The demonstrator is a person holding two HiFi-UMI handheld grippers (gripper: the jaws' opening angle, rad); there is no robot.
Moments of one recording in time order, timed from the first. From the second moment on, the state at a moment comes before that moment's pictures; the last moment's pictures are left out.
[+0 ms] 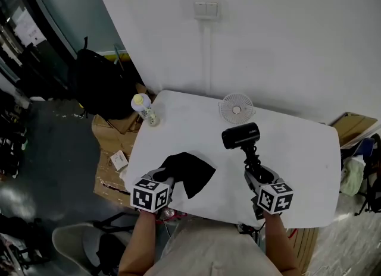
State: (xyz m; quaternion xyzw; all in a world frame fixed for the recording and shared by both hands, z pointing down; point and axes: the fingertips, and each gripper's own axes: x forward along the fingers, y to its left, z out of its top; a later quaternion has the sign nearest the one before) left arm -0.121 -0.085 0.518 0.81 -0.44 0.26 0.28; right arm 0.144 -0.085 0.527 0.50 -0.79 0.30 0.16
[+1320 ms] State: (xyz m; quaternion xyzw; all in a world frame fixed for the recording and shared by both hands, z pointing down) left arm -0.116 -0.075 0.537 0.80 -0.43 0.28 0.30; right arm 0.170 -0.073 0.681 0.54 -0.70 0.37 0.28
